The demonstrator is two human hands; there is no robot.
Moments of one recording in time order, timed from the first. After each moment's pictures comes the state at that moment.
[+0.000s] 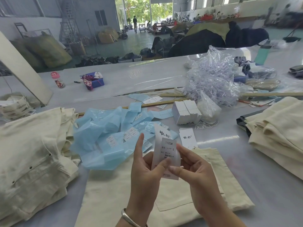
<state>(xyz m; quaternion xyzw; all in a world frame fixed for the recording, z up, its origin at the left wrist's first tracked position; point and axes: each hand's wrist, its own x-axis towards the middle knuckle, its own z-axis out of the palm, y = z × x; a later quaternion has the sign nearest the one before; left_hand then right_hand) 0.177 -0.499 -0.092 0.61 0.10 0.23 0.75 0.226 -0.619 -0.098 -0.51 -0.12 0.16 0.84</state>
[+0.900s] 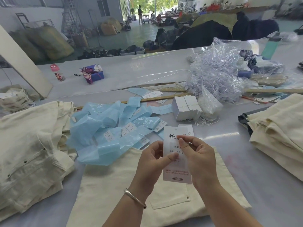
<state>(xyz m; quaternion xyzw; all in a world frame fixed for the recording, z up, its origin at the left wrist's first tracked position) 0.224 -0.499 -0.112 0.64 0.10 0.12 0.75 0.275 -0.615 -0.096 -0.62 -0.01 0.04 0.78</state>
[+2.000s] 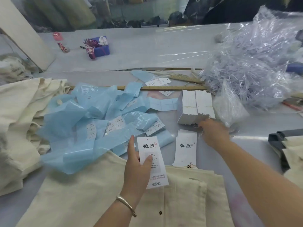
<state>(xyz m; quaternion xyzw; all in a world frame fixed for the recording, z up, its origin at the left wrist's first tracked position) 0.347 -0.498 -0.204 0.71 0.37 0.19 0.56 0.604 -0.633 -0.229 -0.95 -0.30 0.03 0.04</state>
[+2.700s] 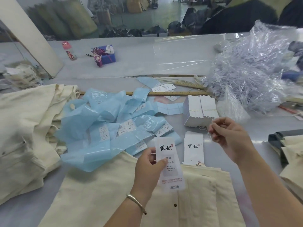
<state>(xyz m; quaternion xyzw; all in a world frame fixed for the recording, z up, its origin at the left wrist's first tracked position) 0.320 -0.494 -0.176 0.66 0.35 0.15 0.65 0.511 -0.652 -0.142 -0.57 -0.10 0.23 0.78</state>
